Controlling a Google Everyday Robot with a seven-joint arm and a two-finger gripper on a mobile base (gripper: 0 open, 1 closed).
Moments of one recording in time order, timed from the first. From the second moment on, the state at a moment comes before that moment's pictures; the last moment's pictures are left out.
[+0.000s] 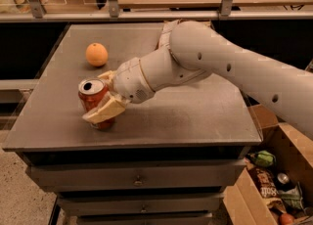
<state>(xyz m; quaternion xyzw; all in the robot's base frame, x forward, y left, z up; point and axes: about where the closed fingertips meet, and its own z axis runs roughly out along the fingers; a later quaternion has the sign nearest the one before) 0.484 0.143 0.867 -0.67 0.52 0.37 0.38</state>
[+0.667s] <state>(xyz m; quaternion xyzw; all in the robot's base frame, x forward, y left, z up) 0.521 0.074 0.911 -0.66 0.55 0.31 0.40</state>
